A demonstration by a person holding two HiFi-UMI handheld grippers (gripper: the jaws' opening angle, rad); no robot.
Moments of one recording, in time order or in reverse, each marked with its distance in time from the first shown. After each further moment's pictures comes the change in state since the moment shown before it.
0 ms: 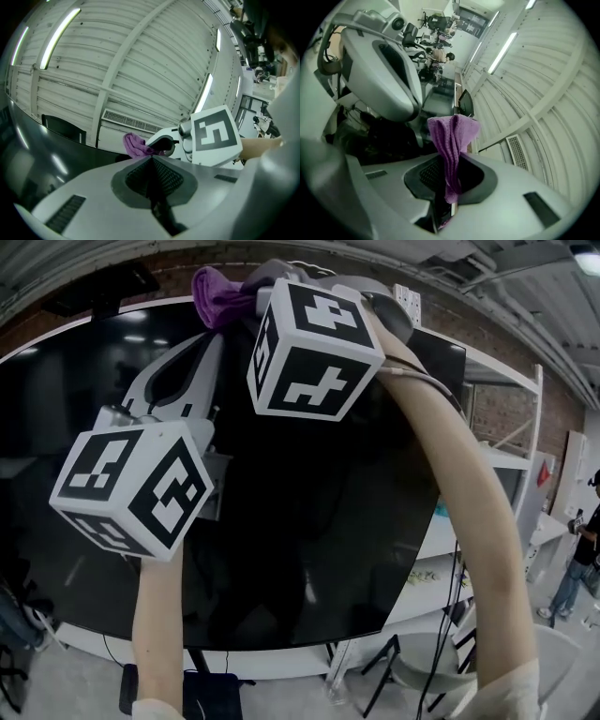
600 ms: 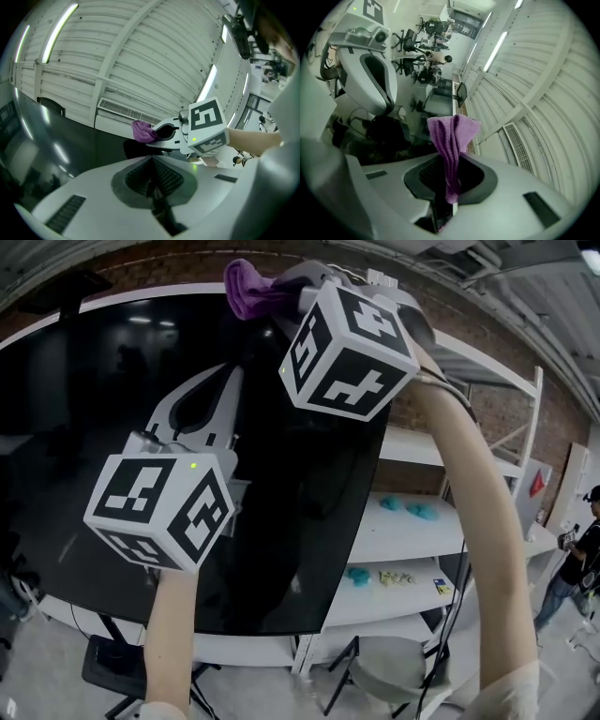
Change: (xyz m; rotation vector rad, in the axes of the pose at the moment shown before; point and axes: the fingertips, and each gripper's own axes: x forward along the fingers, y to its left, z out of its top) left arm 0.055 -0.132 -0.070 -0.057 0.073 0.043; right arm -0.071 0.001 -0.151 0.050 -0.017 0.023
